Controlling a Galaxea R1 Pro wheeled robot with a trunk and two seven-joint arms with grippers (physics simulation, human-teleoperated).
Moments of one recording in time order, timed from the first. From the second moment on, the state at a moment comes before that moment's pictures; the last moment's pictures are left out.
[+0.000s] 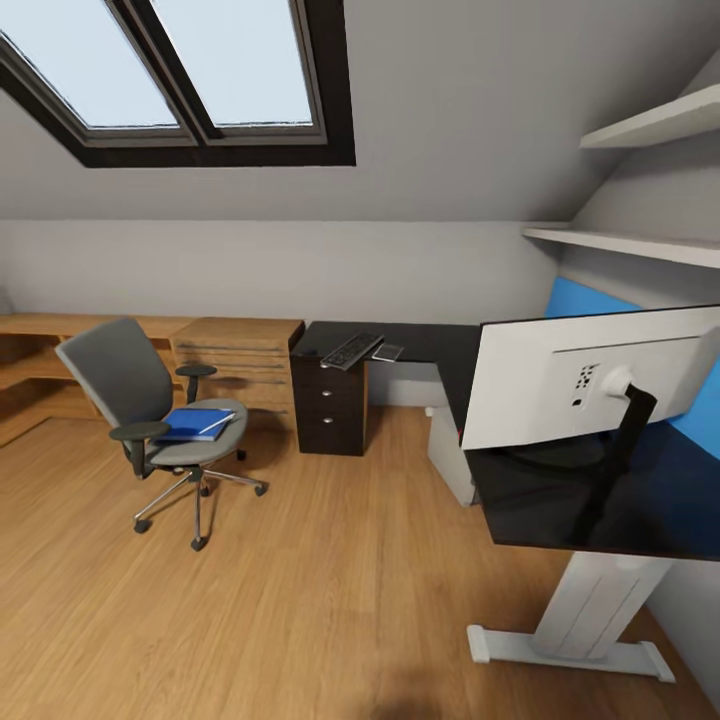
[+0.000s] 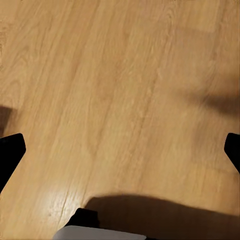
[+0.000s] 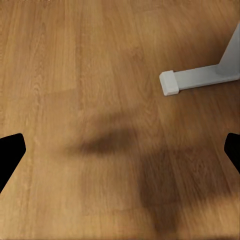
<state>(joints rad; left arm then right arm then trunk) 0.06 0.01 -0.52 -0.87 0.48 -0.05 0.52 -0.02 0.03 0.32 -0.46 -0.44 -0.57 -0.15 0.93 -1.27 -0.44</state>
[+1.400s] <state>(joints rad) 0.06 0.02 -0.48 -0.89 0.48 -0.19 0.60 -0.02 0.03 0.32 -0.47 -0.44 -0.57 -0.15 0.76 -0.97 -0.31</state>
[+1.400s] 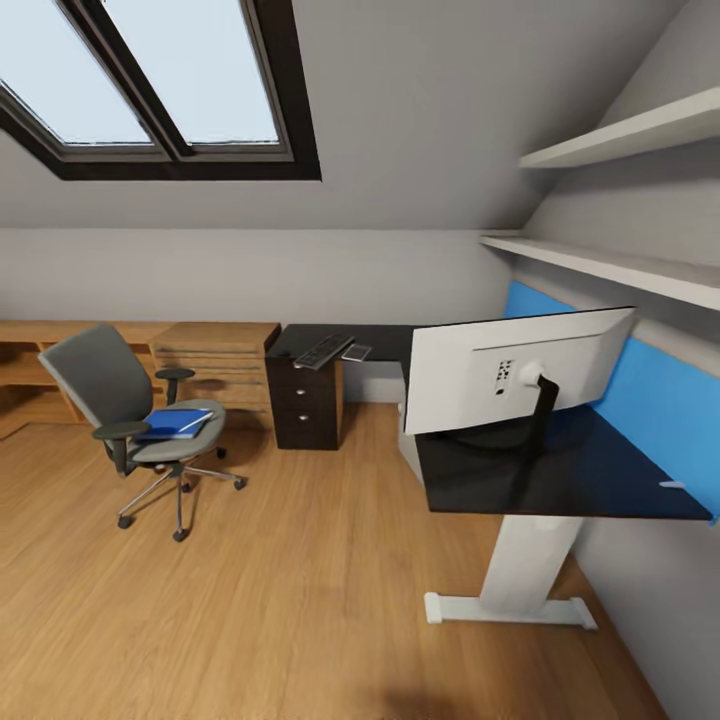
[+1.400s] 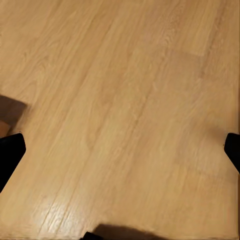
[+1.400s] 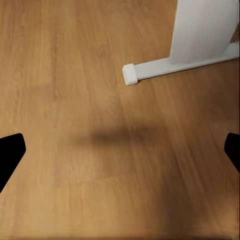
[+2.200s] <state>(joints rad) 0.06 0.02 -0.43 -0.86 0.48 -0.17 0.59 -0.02 0.01 0.31 -0.82 -0.44 -0.59 -0.22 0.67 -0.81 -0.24</state>
